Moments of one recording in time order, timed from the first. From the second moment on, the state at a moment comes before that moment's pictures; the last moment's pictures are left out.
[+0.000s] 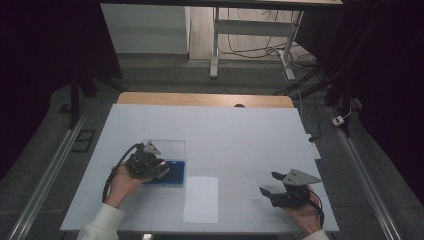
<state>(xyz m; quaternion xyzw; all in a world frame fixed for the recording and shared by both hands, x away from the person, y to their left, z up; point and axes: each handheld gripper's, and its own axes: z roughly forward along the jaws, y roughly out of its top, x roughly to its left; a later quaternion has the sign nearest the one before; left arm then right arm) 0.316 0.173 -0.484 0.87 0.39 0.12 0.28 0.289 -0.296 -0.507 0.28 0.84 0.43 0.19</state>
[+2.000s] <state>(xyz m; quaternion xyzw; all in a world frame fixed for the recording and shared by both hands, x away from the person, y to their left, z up) 0.289 0.196 -0.437 0.82 0.36 0.14 0.42 0.287 -0.301 -0.504 0.28 0.84 0.43 0.20</state>
